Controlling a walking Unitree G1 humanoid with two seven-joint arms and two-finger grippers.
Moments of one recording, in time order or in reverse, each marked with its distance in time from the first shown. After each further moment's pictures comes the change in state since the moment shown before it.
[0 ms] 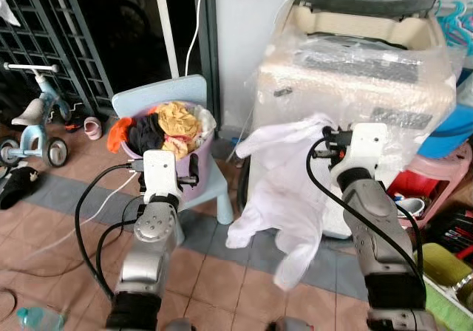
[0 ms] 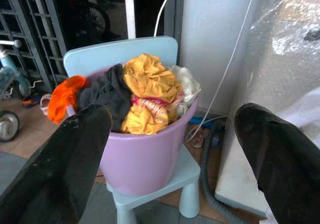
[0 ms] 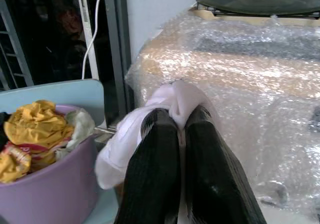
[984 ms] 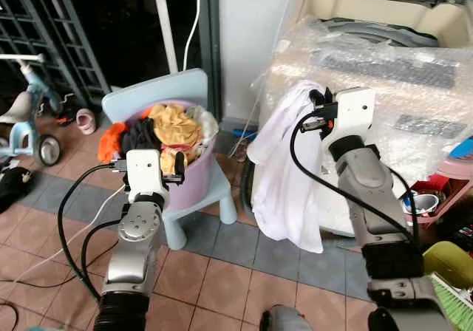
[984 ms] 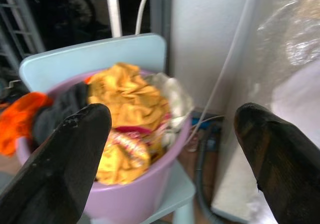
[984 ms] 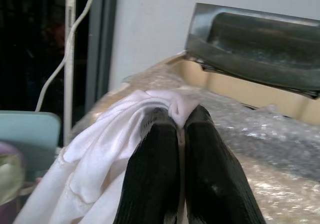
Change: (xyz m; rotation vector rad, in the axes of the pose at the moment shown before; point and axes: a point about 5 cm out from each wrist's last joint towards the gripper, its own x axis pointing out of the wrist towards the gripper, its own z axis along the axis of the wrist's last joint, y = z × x) left arm 0.002 -0.014 0.002 -0.038 -0.010 -0.062; right arm 0.025 -0.032 0.050 -0.248 -0.169 0.029
